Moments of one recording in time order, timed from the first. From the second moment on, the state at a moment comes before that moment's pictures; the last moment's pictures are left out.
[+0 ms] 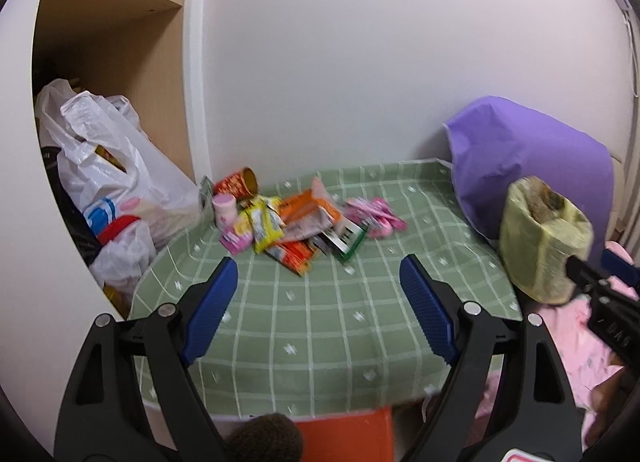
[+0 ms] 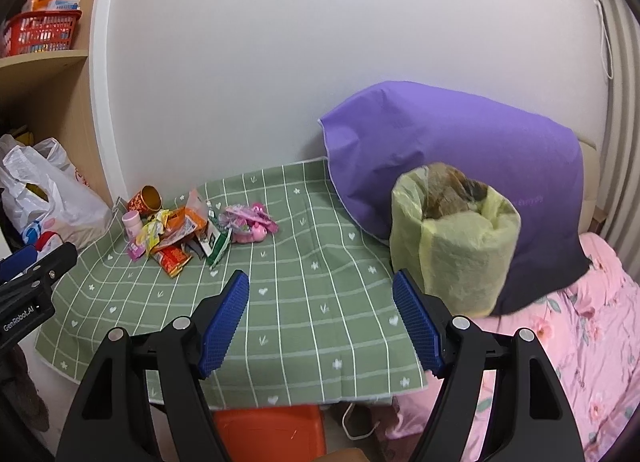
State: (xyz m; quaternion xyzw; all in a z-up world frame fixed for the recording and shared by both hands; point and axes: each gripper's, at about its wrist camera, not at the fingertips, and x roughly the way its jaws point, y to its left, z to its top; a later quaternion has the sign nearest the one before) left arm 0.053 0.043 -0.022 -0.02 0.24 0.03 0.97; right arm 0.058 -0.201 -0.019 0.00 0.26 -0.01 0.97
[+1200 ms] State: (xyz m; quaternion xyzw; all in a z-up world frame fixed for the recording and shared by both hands) left arm 0.260 0.179 -0.080 -0.12 0.28 0.10 0.95; right arm 0.367 -0.014 -0.069 0.00 0.27 0.28 0.92
